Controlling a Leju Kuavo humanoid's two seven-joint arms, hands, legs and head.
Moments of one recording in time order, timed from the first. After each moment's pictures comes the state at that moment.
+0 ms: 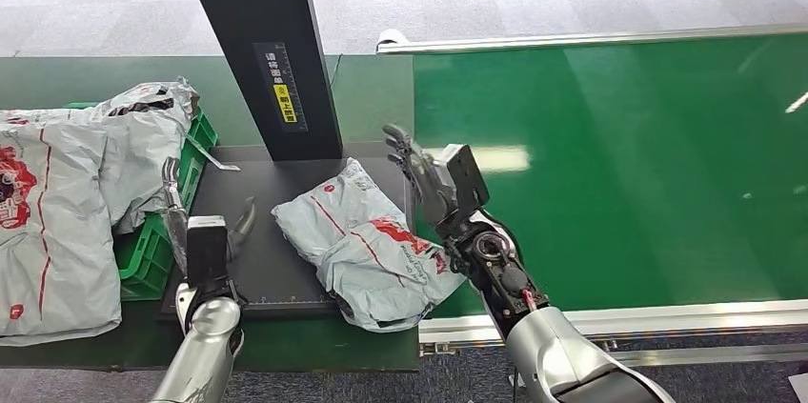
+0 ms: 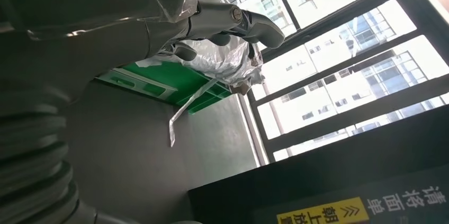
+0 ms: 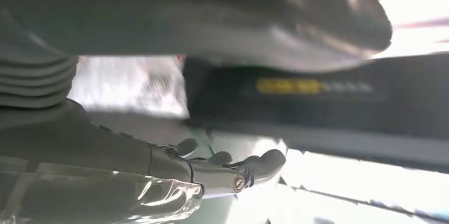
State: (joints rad) left arm -0.29 -0.15 0.02 -1.18 -0.28 0.61 -0.58; right arm -0.71 0.21 0.36 -0.64 -0.19 0.17 -0.54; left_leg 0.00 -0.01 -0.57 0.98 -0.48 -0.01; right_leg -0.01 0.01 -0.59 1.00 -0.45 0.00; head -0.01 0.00
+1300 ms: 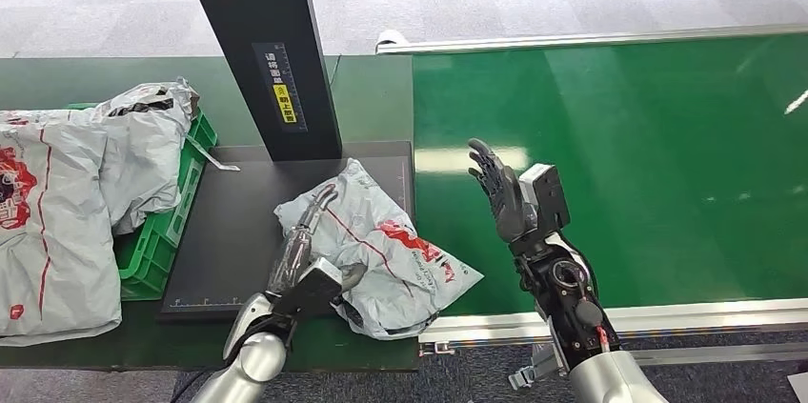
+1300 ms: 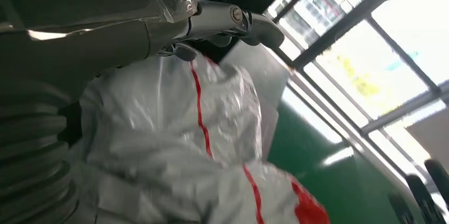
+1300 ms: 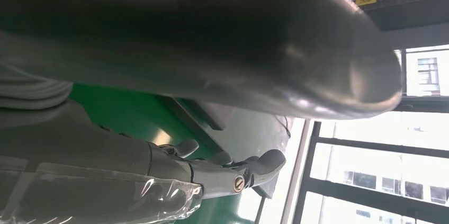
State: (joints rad) left arm -0.21 -0.11 -0.30 -1.25 -0.55 0.17 -0.38; right arm -0.52 0.01 0.26 -0.92 -0.26 0.20 -0.37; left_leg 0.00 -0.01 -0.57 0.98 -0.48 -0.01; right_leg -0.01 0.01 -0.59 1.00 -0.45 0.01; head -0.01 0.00
